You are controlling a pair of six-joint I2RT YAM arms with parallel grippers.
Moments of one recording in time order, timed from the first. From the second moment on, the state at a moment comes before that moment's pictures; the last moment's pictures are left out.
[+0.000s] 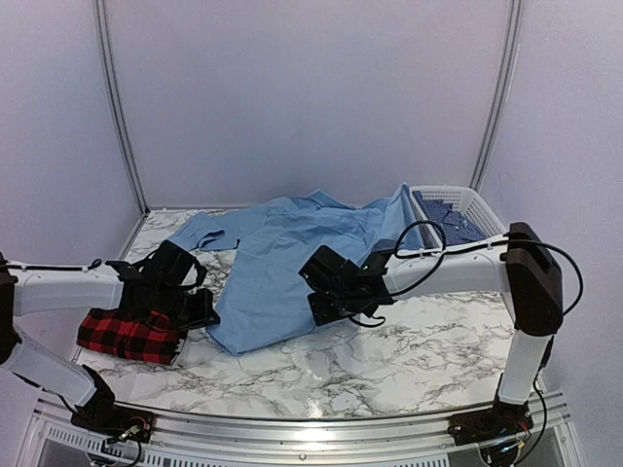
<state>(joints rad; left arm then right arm) -0.61 1.36 0.68 -0.33 0.17 -0.71 1.02 1.87 1.31 -0.52 0.43 0.58</state>
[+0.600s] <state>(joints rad) -0.61 1.25 0.98 -0.59 -0.07 -0.46 0.96 1.68 1.29 -0.60 0.45 0.53</state>
